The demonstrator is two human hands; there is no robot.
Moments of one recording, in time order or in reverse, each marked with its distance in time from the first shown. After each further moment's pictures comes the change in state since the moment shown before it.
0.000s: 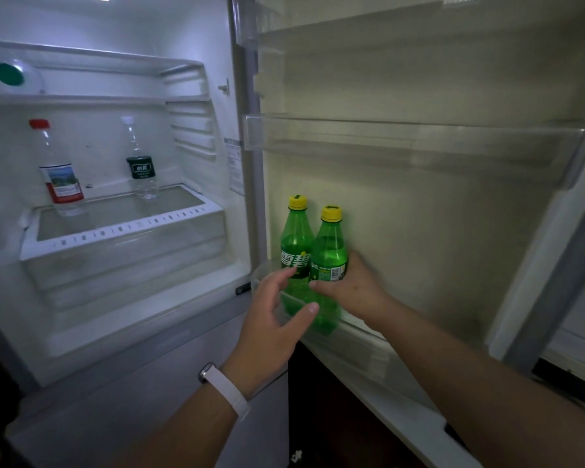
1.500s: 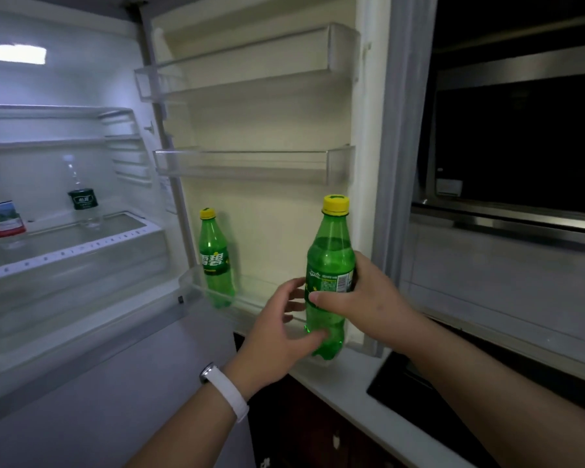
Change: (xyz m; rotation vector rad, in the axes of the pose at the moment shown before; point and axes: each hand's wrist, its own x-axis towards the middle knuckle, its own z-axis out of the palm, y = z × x) left_hand -0.081 0.117 0.111 -0.014 -0.295 0.063; right_hand -0.197 -0.011 -0.162 0.078 0.103 -0.186
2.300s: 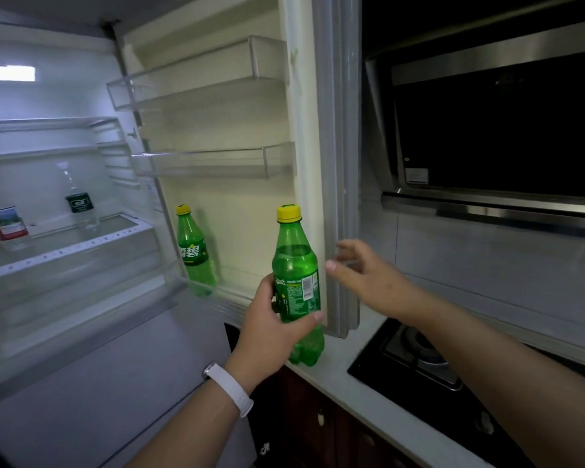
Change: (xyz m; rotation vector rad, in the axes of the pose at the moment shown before) left_hand -0.032 0.058 0.069 -0.136 0.200 -0.030; right_hand -0.036 0.026 -0.087 -0.095 -0.121 0.021
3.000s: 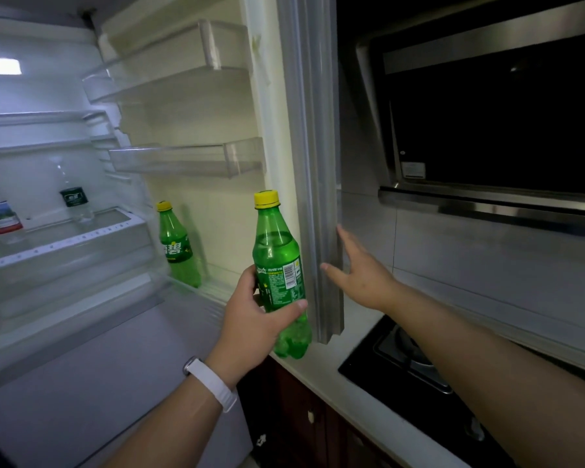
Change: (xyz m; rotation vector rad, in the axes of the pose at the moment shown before) left_hand 0.017 0.001 0.028 0.057 0.115 -0.017; right_hand 0.050 0.076 -0.024 -0.302 0.012 -0.048
